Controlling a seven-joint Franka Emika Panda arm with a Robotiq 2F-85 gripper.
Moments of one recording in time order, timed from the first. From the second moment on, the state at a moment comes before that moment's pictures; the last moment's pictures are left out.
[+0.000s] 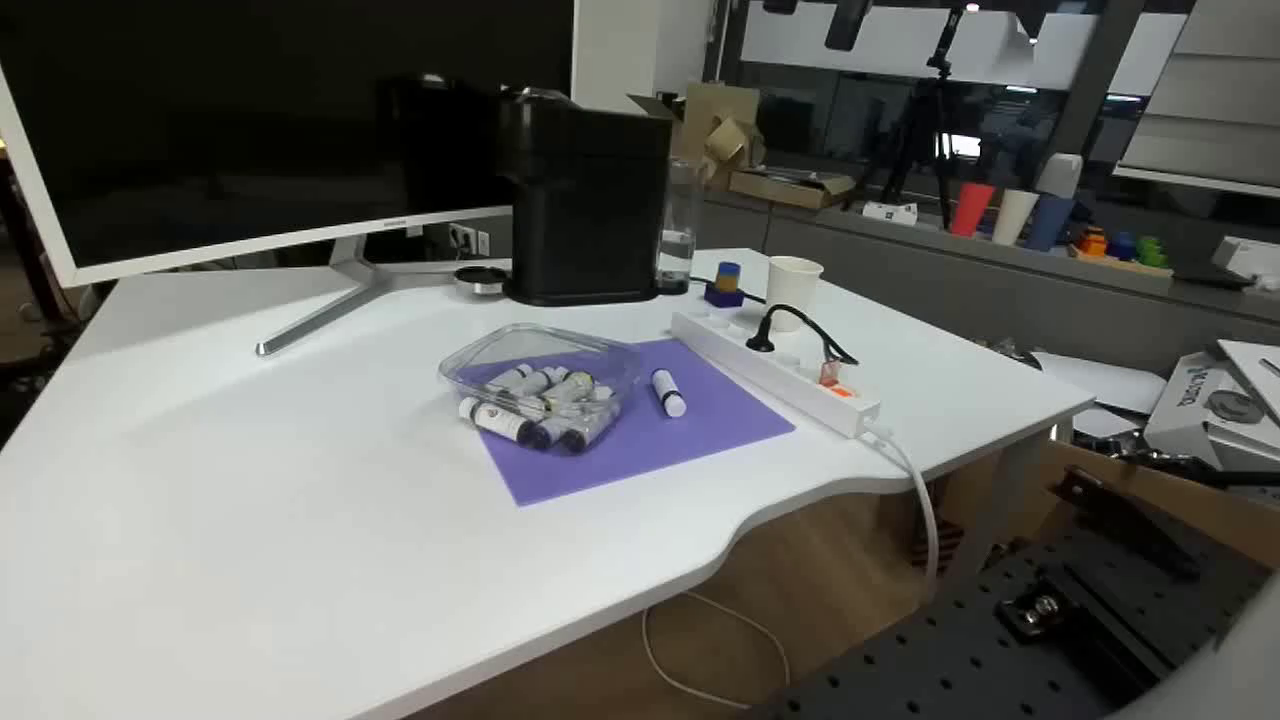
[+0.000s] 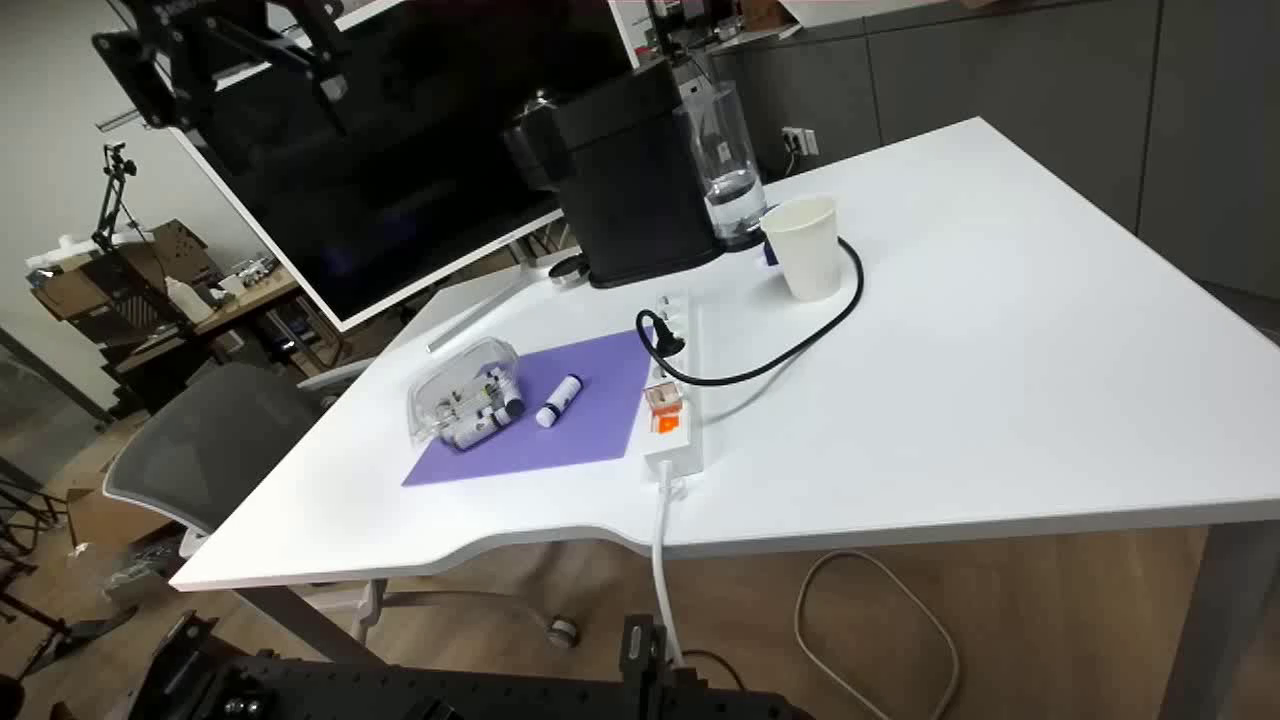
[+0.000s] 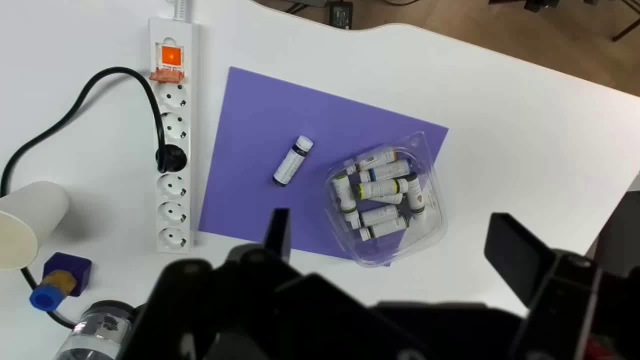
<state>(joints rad) 0.04 -0.55 -0.21 -2.52 0.02 2.02 -0.45</state>
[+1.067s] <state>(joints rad) -0.01 -0.53 -0.19 -2.55 -0.02 2.19 -0.44</state>
